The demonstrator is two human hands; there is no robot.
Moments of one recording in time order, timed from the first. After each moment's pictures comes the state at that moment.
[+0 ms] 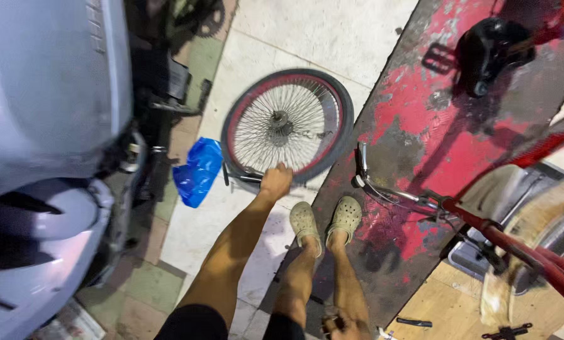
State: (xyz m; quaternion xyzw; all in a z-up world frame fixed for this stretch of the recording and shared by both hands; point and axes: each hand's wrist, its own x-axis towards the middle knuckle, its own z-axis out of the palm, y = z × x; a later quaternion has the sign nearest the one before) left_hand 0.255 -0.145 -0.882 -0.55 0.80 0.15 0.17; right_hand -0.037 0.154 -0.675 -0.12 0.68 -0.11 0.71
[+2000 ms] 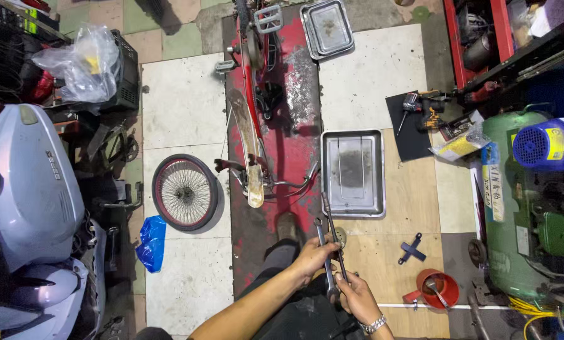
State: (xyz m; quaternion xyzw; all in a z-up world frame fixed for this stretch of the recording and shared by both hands) left_hand -0.376 0.126 -0.333 -0.53 0.27 0.80 -0.08; right_hand -0.493 0.283 -0.364 -0.09 0.60 -0.38 0.70
